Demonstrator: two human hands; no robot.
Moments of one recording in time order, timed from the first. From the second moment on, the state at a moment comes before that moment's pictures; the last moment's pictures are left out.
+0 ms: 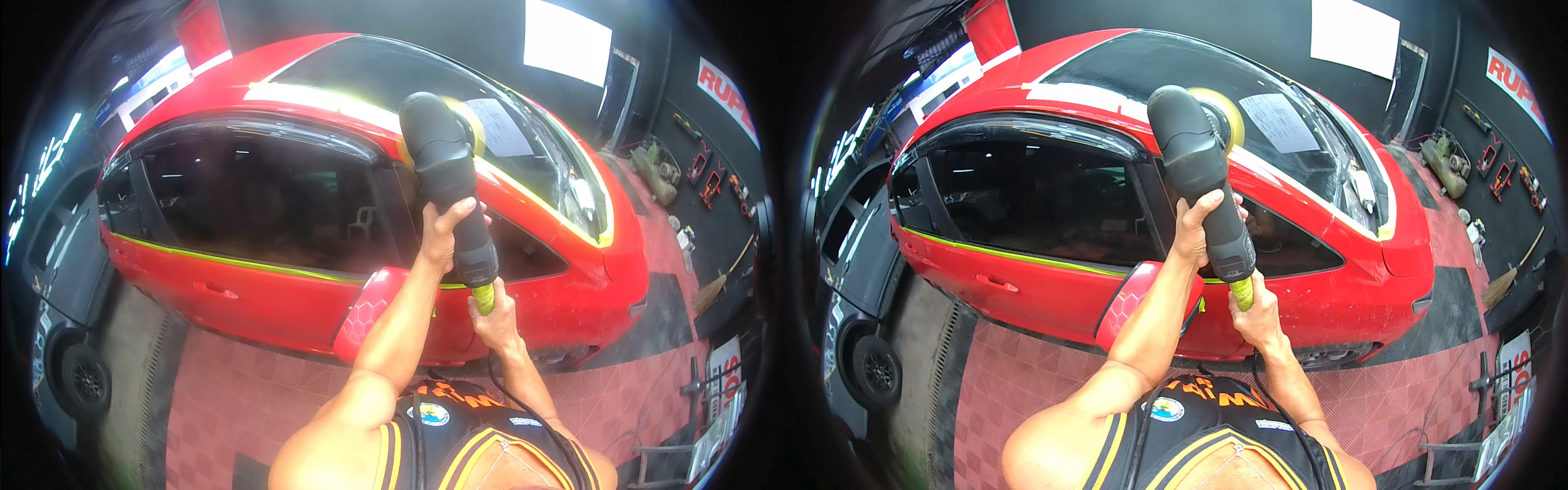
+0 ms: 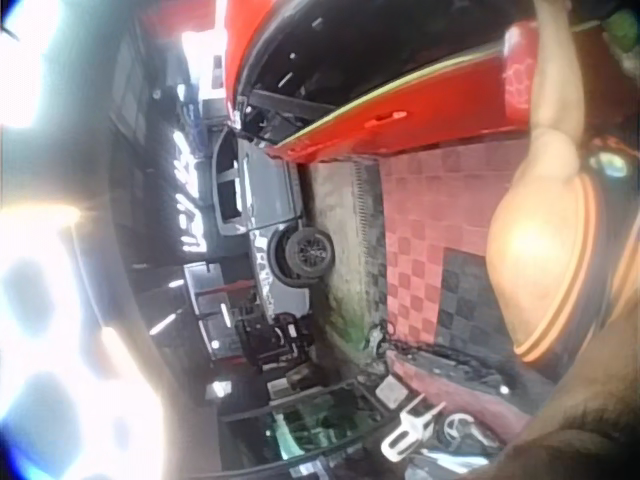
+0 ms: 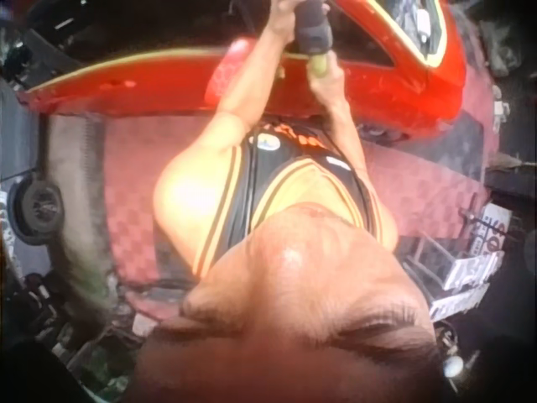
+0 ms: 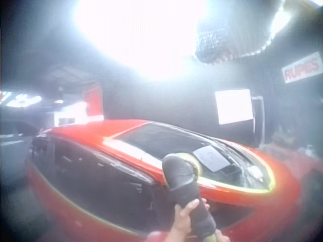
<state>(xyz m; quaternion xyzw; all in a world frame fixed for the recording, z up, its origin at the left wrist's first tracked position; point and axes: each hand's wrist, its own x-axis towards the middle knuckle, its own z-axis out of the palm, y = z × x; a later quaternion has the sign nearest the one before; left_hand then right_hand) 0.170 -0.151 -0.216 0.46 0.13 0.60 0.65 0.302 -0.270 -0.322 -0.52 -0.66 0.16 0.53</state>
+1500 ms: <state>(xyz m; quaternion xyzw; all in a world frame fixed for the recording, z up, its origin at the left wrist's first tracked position) 0.133 -0.131 -0.185 0.43 0.10 0.61 0.66 0.264 -0.257 -0.283 -0.53 -0.66 0.12 0.52</state>
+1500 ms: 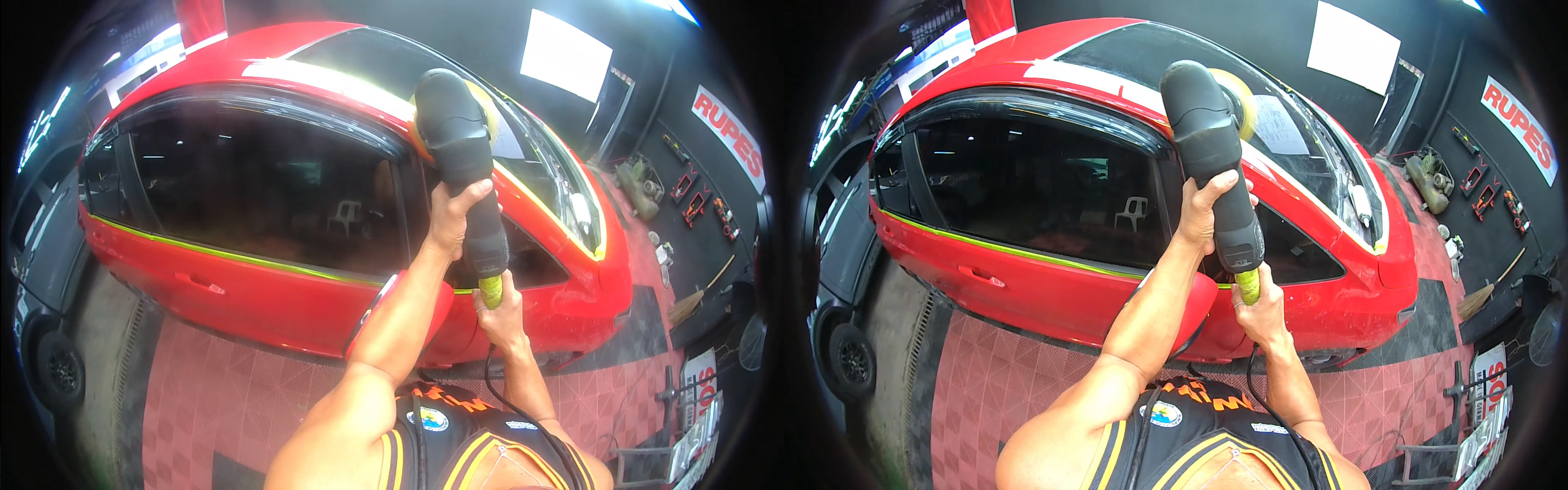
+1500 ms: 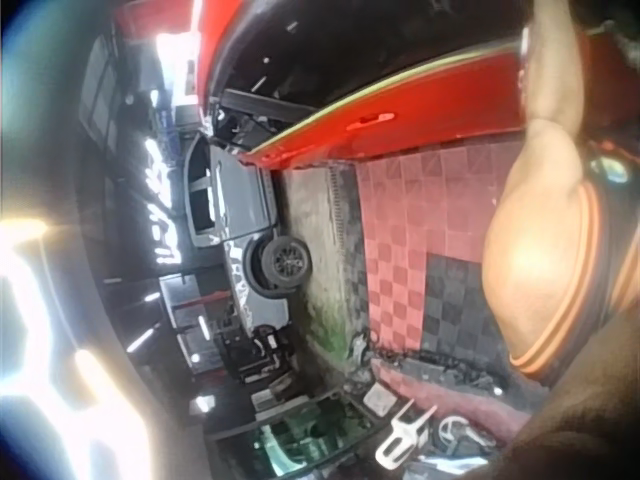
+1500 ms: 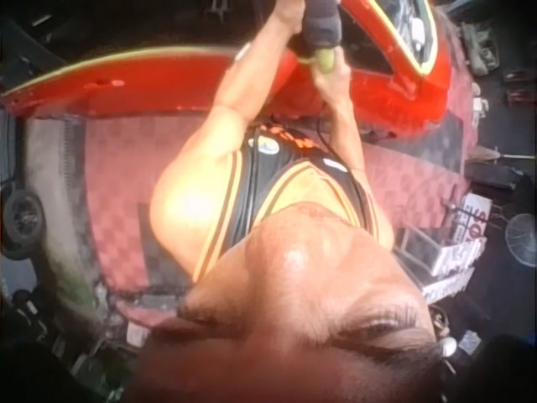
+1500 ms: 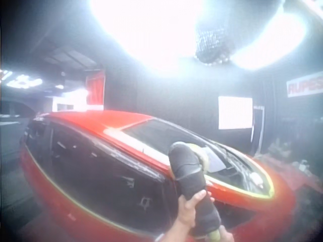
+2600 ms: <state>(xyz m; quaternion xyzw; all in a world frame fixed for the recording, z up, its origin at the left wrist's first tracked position) 0.039 -0.058 -0.113 0.41 0.07 0.69 0.60 0.205 -0.166 -0.187 -0.45 -0.75 0.14 0.47</state>
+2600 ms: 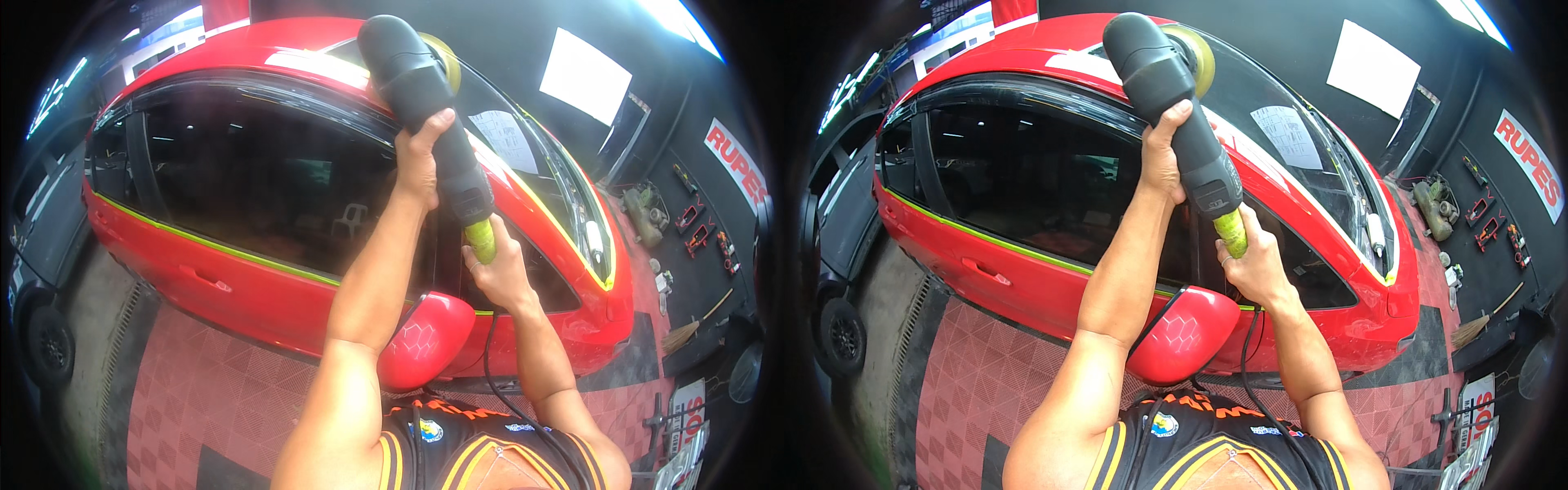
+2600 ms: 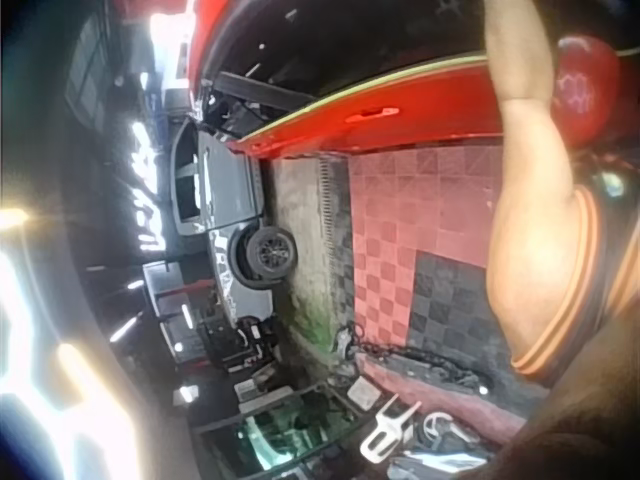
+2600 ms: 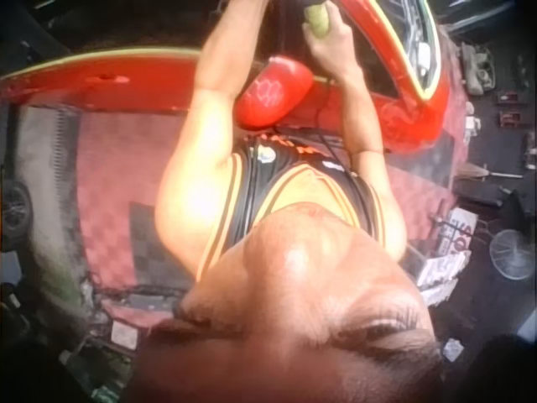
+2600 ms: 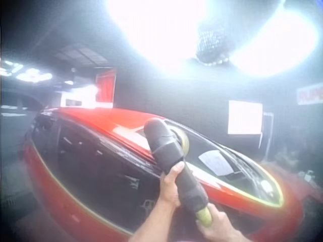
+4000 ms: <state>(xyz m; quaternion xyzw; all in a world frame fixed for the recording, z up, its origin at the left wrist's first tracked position) 0.319 -0.225 -0.278 0.49 0.24 0.50 0.67 0.393 -0.391 -0.365 -0.60 -0.49 0.26 0.58</state>
